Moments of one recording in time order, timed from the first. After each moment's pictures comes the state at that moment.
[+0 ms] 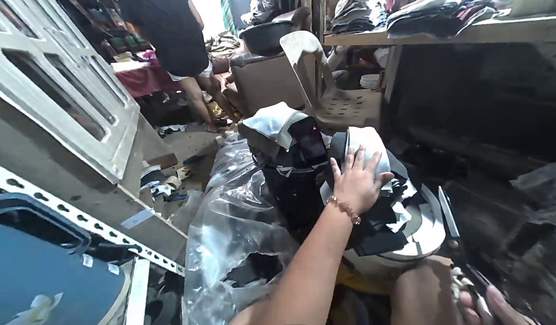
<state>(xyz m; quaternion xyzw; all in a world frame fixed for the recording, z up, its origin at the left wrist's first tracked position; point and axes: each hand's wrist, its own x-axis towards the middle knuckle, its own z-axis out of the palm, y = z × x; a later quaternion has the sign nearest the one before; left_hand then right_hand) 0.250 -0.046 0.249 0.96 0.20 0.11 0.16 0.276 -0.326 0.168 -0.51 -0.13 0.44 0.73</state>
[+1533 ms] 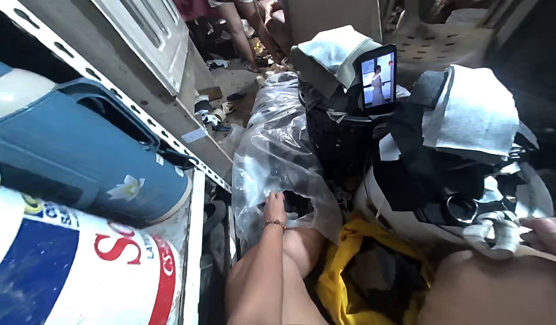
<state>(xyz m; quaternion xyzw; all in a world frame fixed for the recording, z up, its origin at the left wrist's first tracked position) -0.025 0.053 0.014 0.74 0.64 -0.06 0.21 0.335 -0.261 0.145 -0.70 -0.38 0.13 0.59</state>
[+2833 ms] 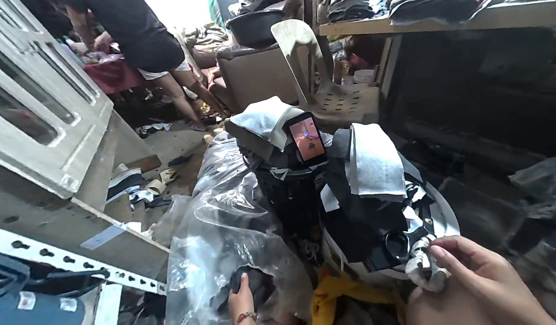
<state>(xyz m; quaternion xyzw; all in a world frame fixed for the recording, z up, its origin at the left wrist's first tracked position) 0.010 0.030 -0.004 0.39 0.76 0.30 0.43 0.327 -0.255 0.151 -0.74 -0.41 0.13 0.53</state>
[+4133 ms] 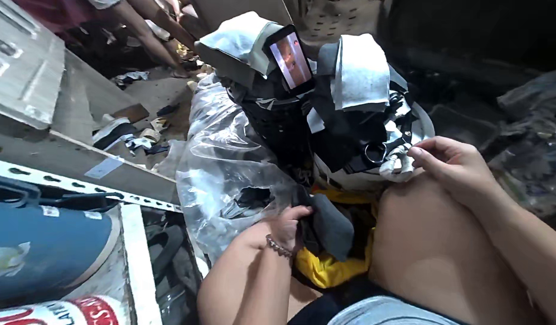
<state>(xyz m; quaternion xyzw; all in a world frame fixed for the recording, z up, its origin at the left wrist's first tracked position) 0.055 -0.096 0.102 0.32 0.35 0.19 0.86 0.328 -0.262 0.159 -0.76 -0.38 0.12 0.51</state>
